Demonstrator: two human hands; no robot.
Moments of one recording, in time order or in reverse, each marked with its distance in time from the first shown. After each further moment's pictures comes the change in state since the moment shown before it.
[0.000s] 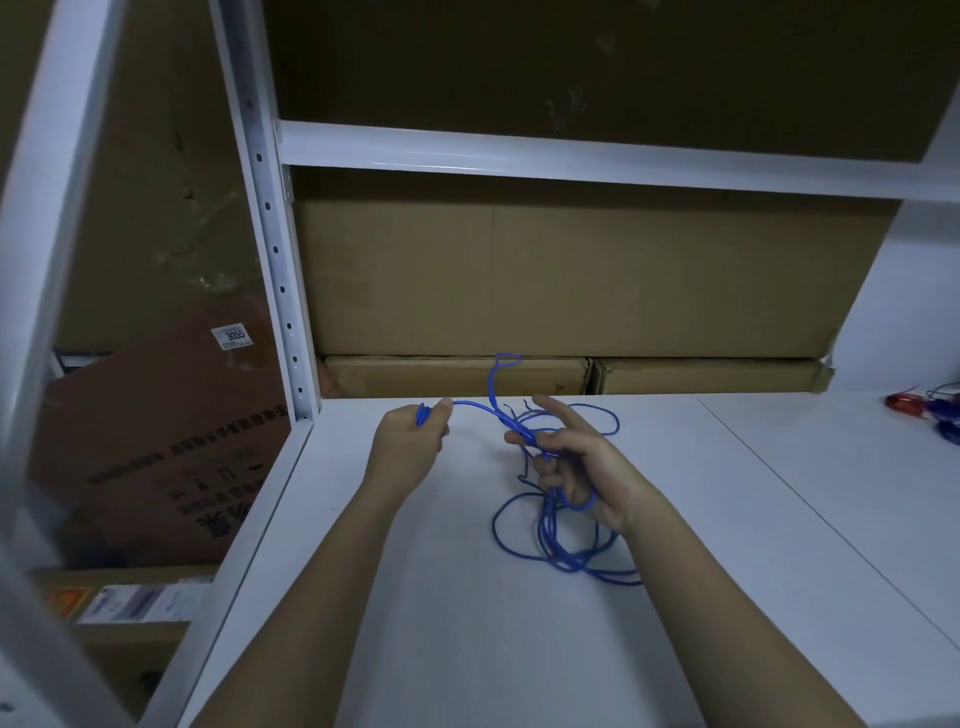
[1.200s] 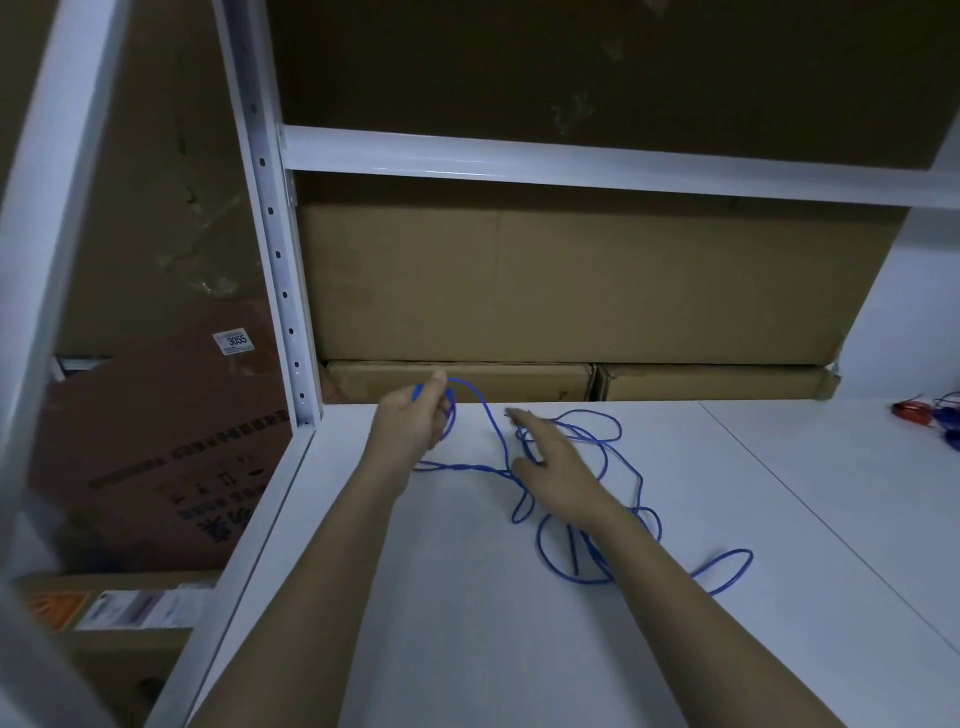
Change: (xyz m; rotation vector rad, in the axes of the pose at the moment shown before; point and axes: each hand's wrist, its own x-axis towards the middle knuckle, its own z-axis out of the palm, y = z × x) left_hand 0.020 0.017 -0.007 -0.295 -0.071 -0.019; right_hand 0.040 0.029 -0.001 -1.077 0.116 -0.397
